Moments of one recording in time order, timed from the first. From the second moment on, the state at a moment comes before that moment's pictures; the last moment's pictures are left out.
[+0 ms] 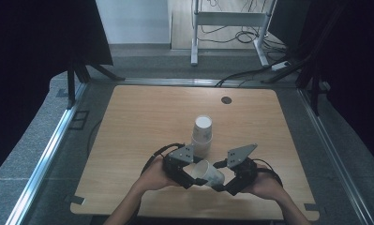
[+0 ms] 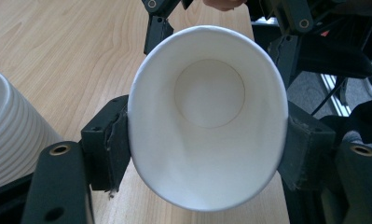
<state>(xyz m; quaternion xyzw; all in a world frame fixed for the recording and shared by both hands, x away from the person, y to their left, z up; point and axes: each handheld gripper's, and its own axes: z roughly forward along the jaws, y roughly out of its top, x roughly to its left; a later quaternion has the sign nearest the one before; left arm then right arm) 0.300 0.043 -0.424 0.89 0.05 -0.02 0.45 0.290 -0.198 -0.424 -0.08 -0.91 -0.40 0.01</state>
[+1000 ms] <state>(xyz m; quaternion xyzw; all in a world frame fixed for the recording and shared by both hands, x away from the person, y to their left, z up) 0.296 0.030 -0.402 0.92 0.01 0.02 0.38 0.293 -0.184 -0.434 -0.07 -0.92 -0.38 0.01</state>
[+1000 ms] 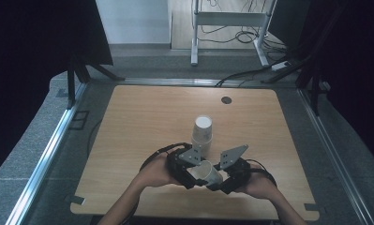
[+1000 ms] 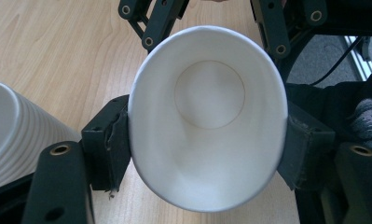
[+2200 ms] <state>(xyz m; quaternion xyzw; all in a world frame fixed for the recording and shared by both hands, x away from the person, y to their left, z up) 0.299 0.047 -0.404 0.87 0.05 0.00 0.50 0.290 -0.195 -0.441 -0.09 -0.86 -0.51 0.00</state>
